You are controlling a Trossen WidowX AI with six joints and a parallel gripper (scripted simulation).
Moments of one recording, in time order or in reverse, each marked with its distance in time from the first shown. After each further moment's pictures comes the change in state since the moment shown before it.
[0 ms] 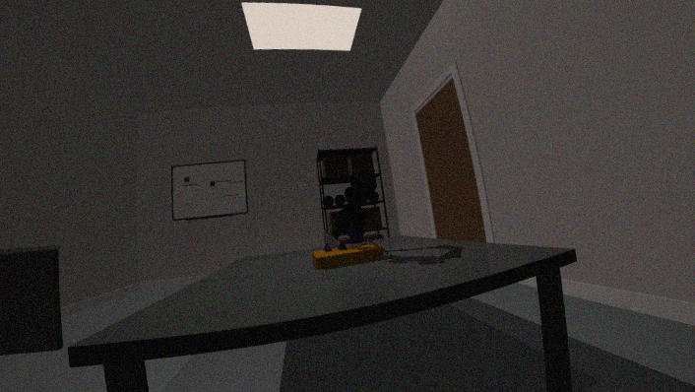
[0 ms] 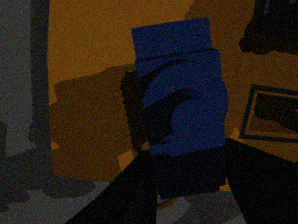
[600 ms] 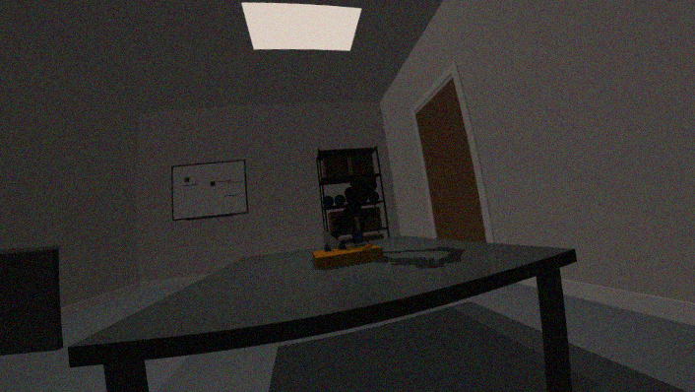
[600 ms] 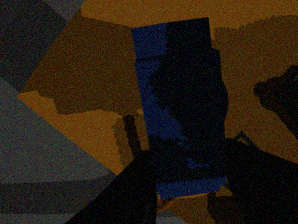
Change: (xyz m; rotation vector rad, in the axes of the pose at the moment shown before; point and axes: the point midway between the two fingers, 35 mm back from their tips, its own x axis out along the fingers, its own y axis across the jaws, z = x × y) arm 0.000 0.000 0.000 -0.625 0.000 0.000
